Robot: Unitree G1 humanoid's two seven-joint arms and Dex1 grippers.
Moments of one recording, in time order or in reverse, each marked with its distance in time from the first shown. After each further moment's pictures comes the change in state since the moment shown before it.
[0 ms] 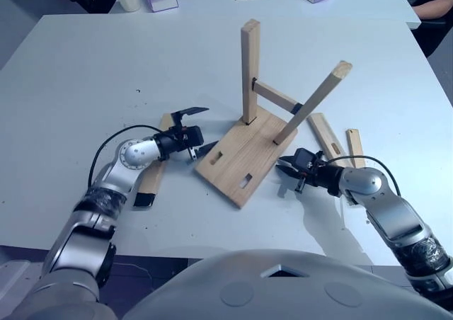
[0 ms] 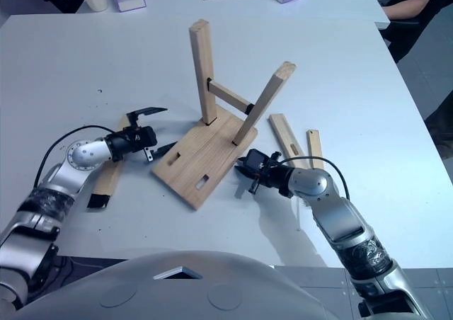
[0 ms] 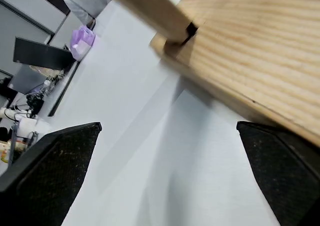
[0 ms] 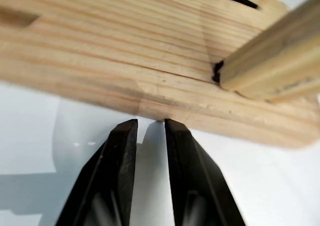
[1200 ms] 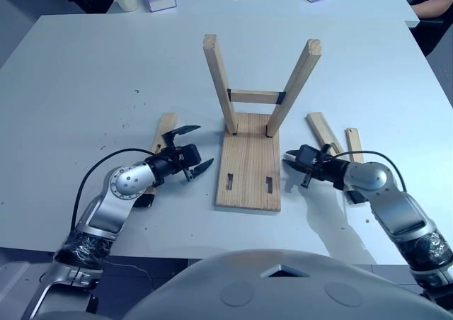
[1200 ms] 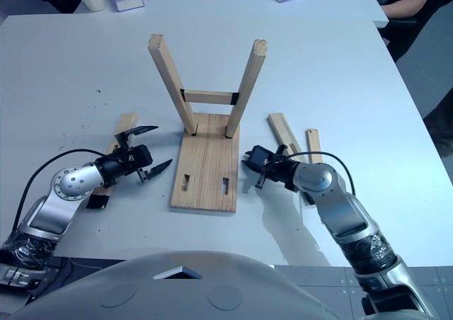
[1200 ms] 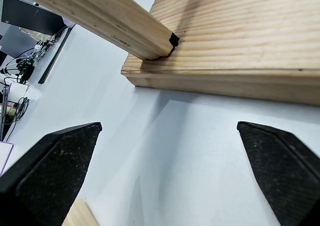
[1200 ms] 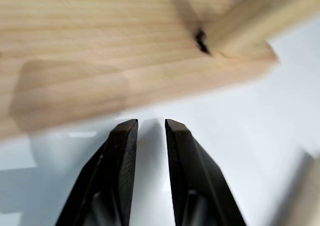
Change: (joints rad) left arm 0.289 0.054 0.115 -0.431 0.040 0.295 0.011; right arm 0.000 -0.052 -0.054 0.009 -0.088 -0.031 0.007
